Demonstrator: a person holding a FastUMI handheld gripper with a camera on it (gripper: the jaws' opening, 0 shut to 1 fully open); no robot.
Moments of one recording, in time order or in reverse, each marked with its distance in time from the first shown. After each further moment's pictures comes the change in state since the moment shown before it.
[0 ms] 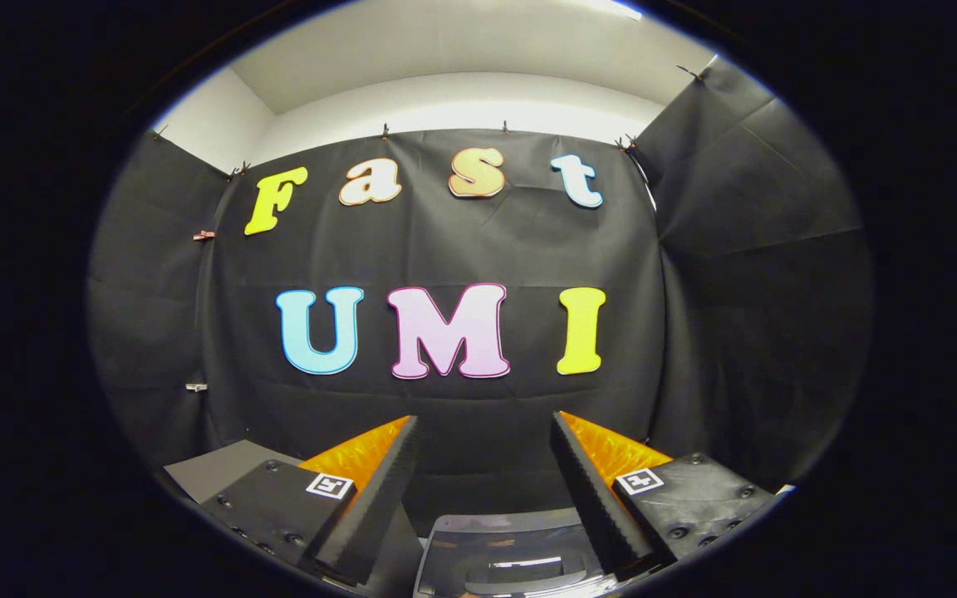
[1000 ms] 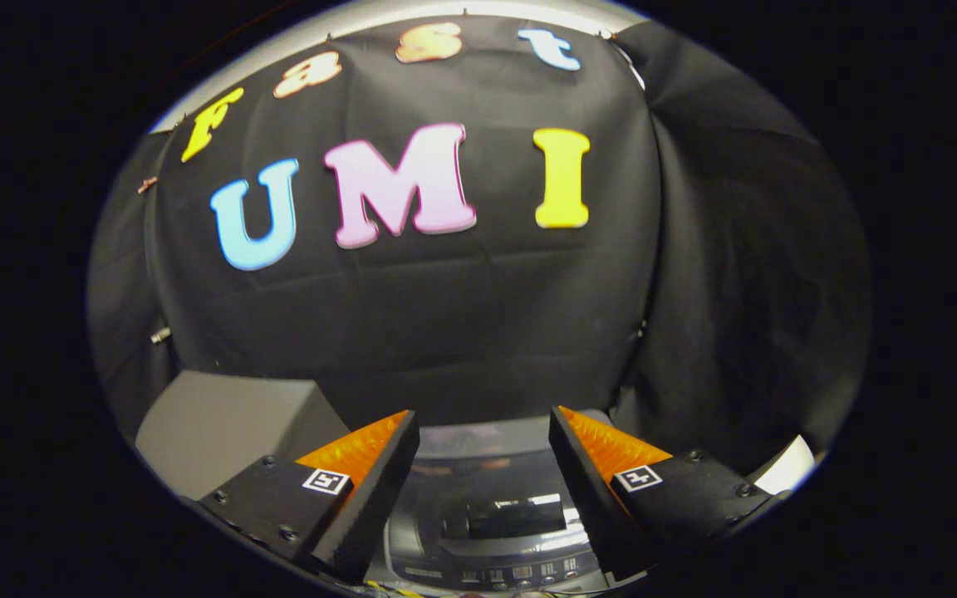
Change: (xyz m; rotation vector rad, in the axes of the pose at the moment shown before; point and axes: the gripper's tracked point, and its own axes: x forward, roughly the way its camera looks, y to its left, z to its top) arm 0.073 -0.050 -0.142 0.078 0.368 -0.088
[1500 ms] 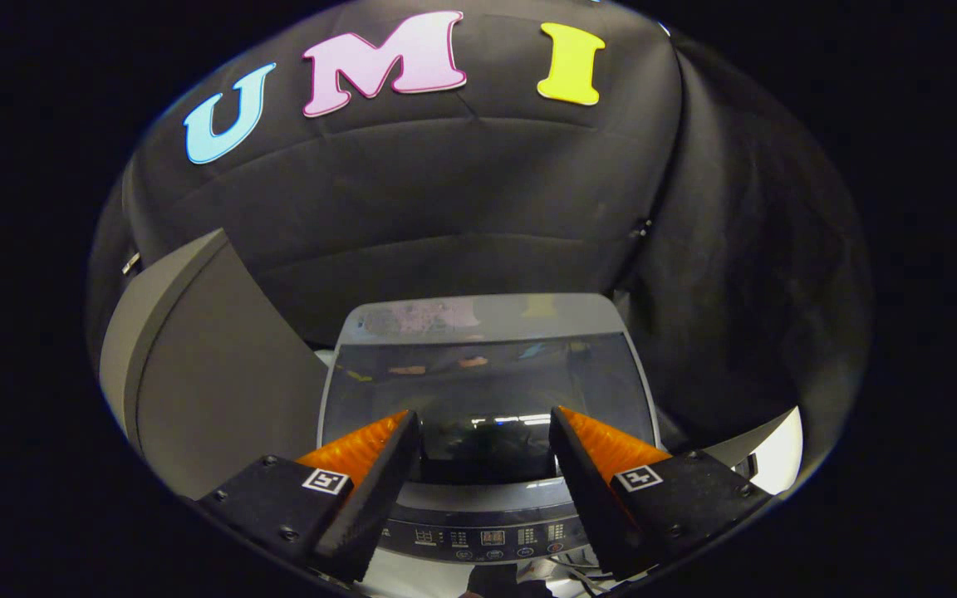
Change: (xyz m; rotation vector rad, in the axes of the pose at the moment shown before) arm 0.044 -0.051 -0.175 -0.086 0.469 -0.071
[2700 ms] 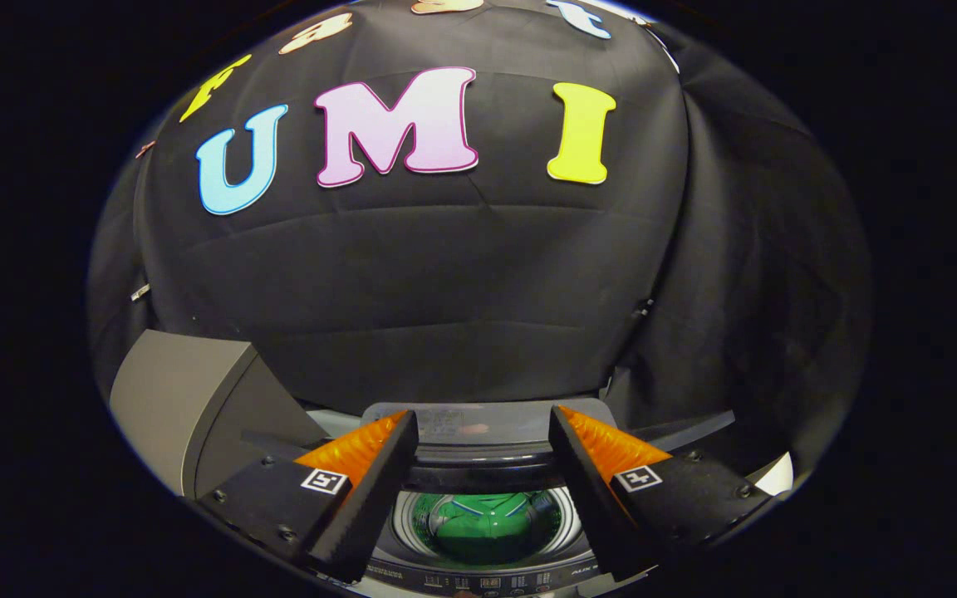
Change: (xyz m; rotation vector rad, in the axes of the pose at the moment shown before) arm -0.005 0.009 0.089 -0.021 -0.199 0.026
